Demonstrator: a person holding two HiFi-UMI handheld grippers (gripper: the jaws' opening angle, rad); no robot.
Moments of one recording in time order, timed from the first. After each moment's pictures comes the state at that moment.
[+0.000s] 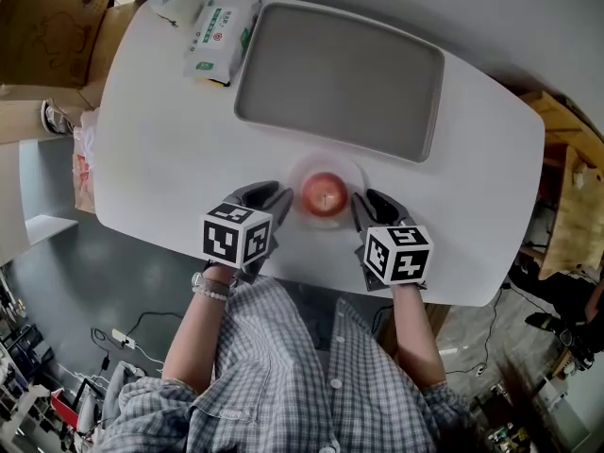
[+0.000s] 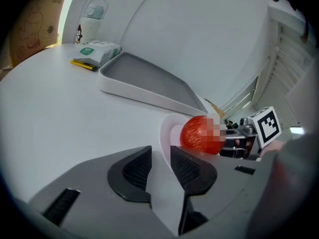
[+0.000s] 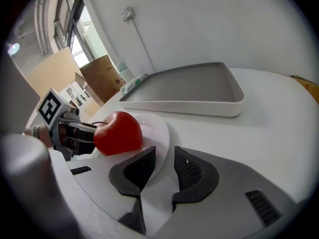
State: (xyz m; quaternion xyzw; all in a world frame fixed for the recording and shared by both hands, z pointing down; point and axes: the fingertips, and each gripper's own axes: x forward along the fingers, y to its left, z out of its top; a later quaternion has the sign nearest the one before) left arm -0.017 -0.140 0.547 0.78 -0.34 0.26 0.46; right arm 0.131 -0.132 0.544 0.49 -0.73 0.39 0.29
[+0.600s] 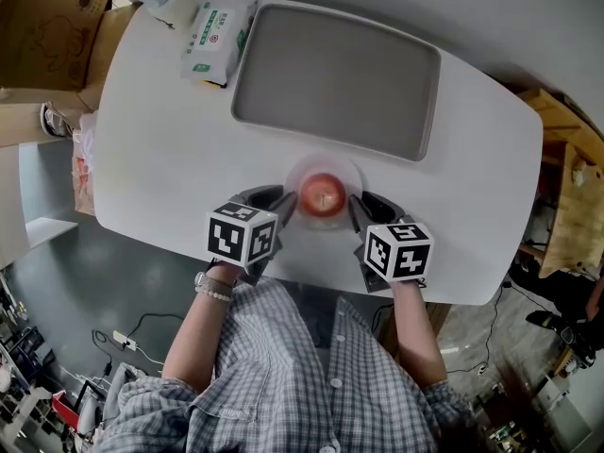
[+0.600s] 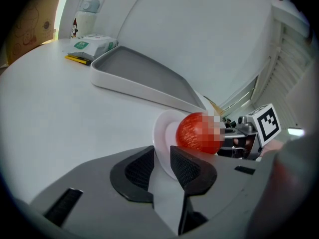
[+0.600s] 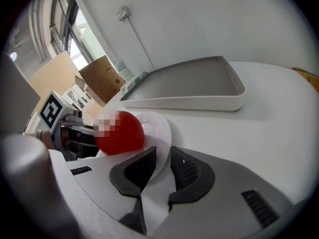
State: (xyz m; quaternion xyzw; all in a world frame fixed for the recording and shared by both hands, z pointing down) left arm -0.005 -0.134 0.550 0.77 -0.32 0.28 0.47; right arm 0.130 -0.128 0.547 0.47 -0.72 0.42 0.28
